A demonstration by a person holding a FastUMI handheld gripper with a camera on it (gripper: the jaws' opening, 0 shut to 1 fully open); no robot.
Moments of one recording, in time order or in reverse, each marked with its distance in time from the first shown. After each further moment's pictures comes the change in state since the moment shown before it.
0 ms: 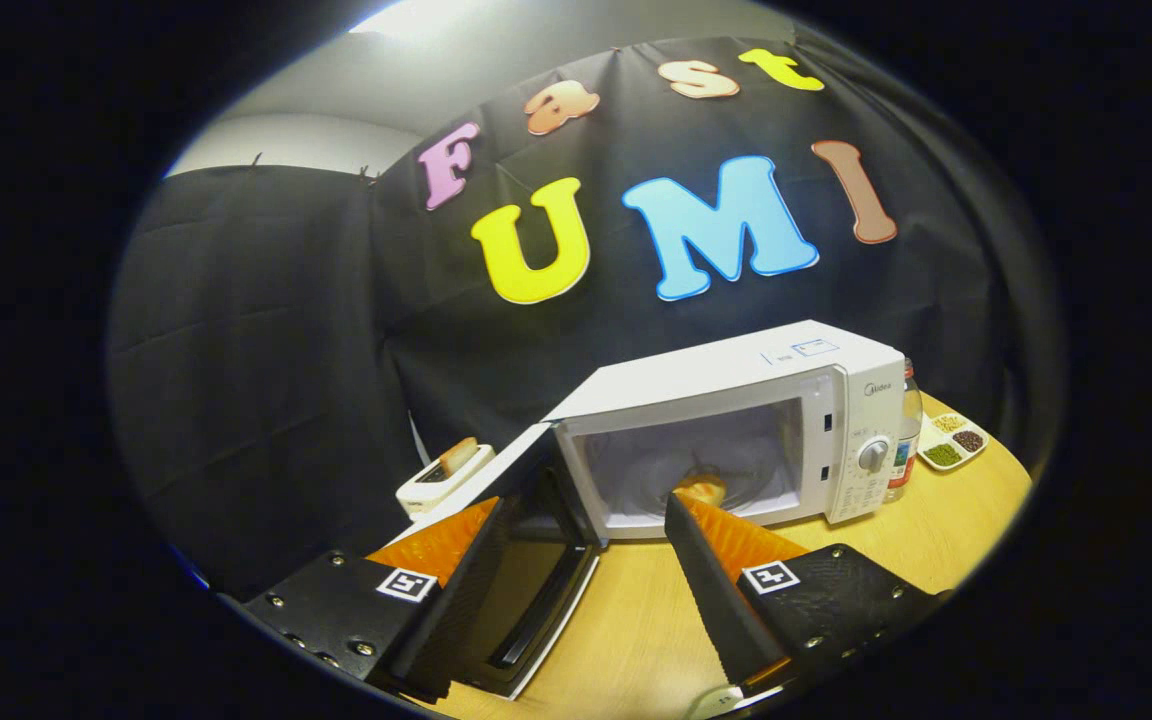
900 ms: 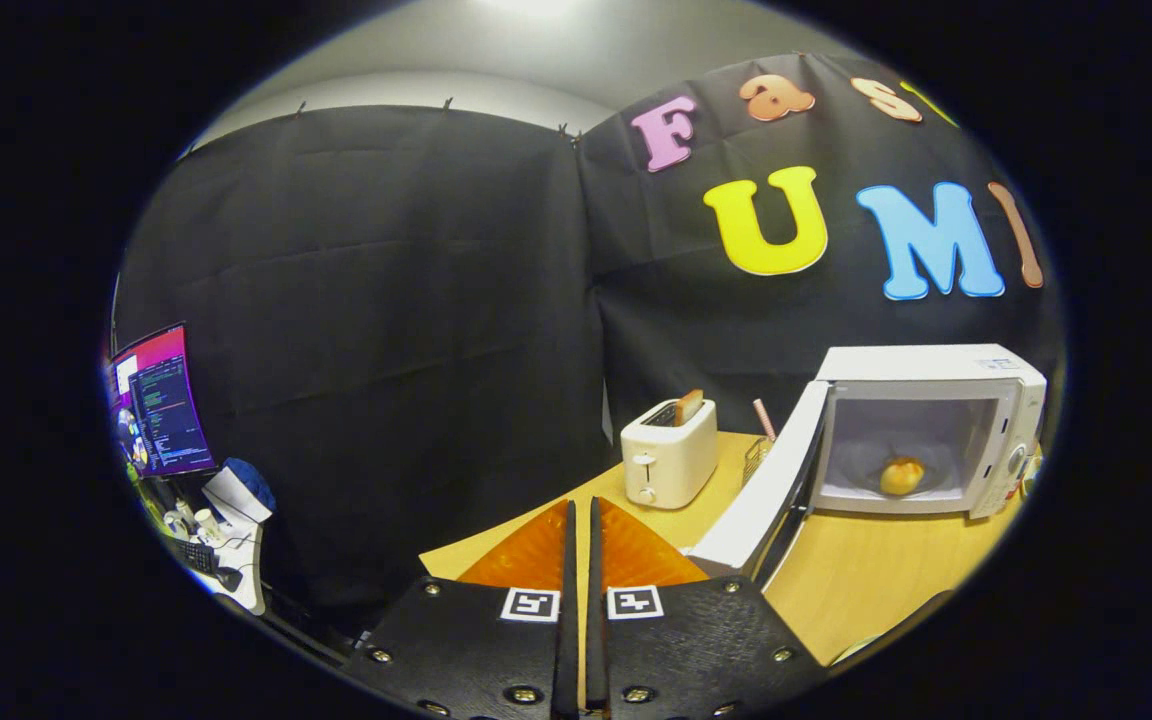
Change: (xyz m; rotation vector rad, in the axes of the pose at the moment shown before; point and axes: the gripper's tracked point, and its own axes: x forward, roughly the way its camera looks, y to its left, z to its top) arm -0.055 0.210 -0.084 -0.192 0.125 0.449
